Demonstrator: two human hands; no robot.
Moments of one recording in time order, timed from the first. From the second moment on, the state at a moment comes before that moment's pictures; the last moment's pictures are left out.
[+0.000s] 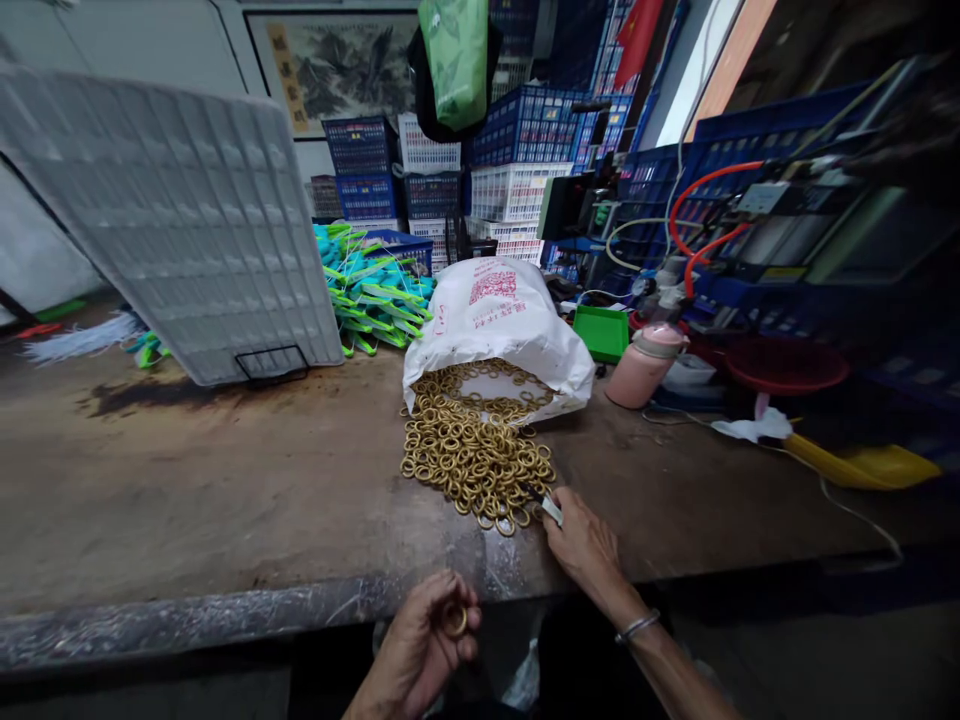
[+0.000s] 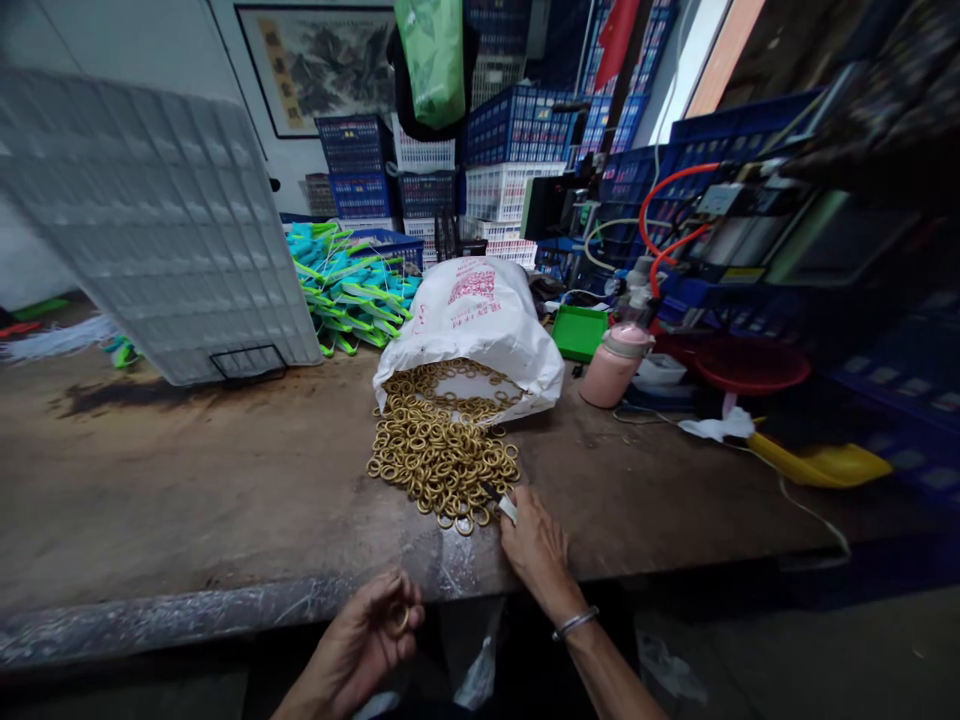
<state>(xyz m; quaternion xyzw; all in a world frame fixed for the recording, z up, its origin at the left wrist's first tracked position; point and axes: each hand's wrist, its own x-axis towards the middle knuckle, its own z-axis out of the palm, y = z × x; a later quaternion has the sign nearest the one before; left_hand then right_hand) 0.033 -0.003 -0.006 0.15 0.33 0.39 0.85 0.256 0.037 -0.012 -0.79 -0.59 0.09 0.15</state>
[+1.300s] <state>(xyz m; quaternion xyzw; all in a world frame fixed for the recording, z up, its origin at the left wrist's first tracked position) 0.024 0.004 0.006 0.33 0.43 0.40 0.74 0.164 0.017 -0.009 -0.60 -0.68 0.34 0.26</state>
